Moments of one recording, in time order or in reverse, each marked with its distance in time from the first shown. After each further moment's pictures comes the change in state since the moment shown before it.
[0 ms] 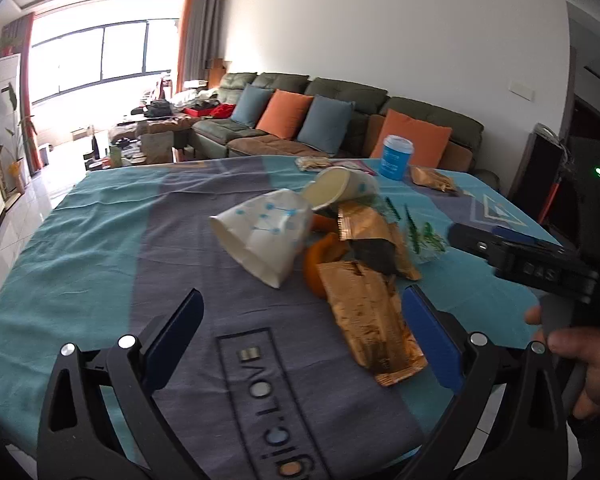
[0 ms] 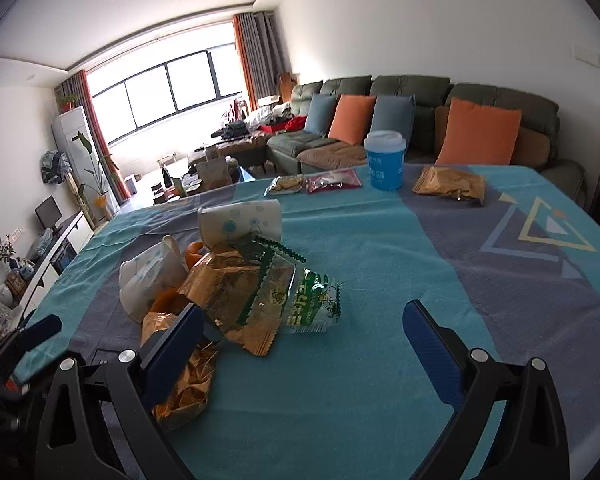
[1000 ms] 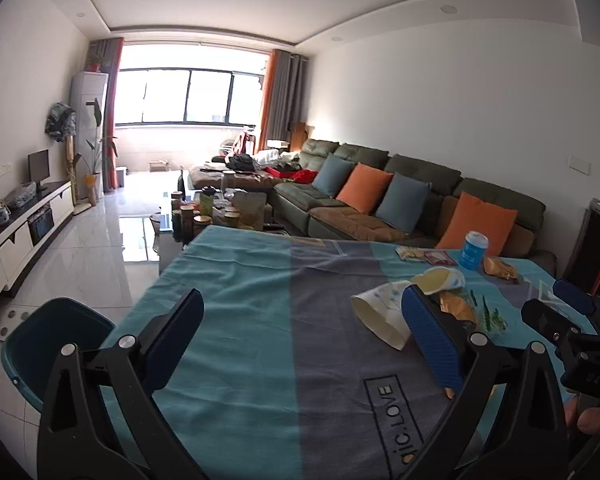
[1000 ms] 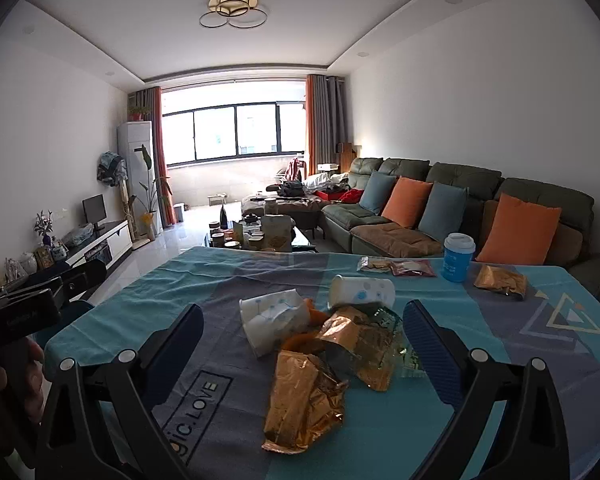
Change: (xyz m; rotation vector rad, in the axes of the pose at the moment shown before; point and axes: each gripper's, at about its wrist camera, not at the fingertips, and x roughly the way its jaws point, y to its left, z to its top) left arm -0.108 0.079 0.016 -0.138 -0.259 0.270; right arm -0.077 0.096 -0.017 -0.208 -0.286 0.112
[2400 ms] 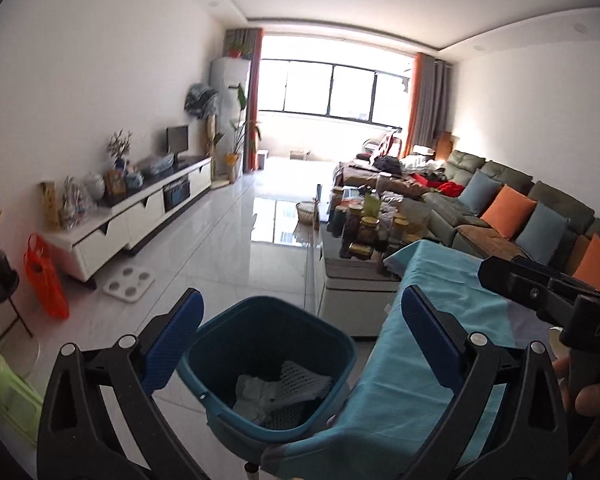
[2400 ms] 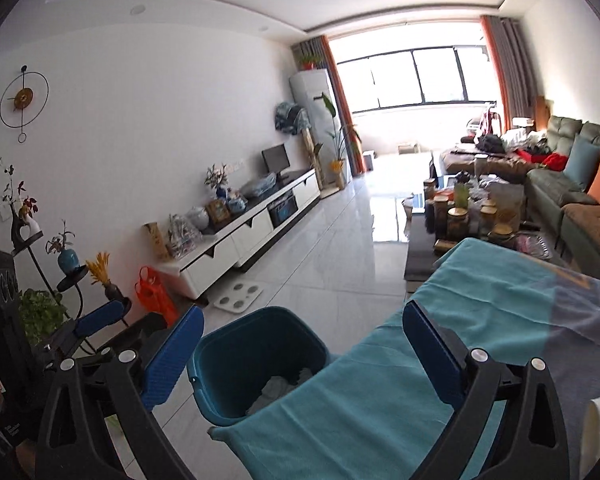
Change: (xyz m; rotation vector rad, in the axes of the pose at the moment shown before) left arm -0.081 0.219 0.020 -0.165 -0.008 0.515; right arm 0.132 0.255 0.062 -0.078 0.205 0.727
